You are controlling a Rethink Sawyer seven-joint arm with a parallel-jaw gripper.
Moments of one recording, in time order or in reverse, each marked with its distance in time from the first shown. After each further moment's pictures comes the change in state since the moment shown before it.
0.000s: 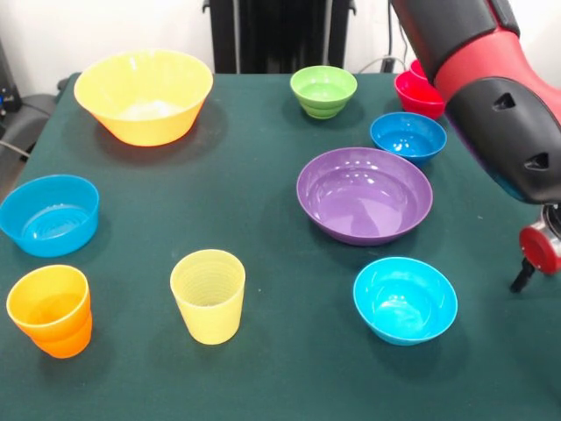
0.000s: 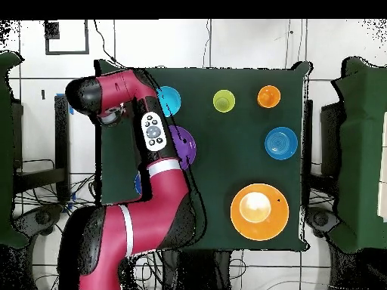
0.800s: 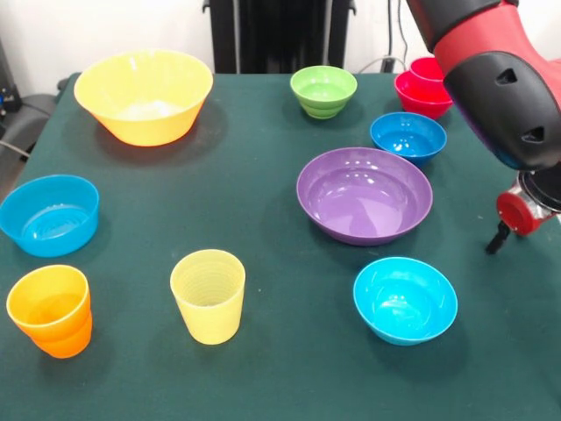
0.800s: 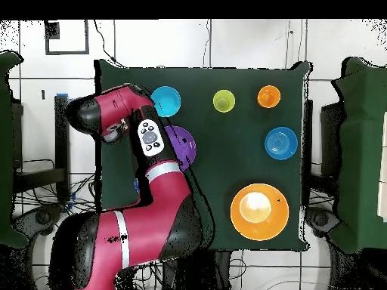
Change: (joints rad) arm -0.012 -0.114 -0.063 0.293 0.002 -0.109 0.000
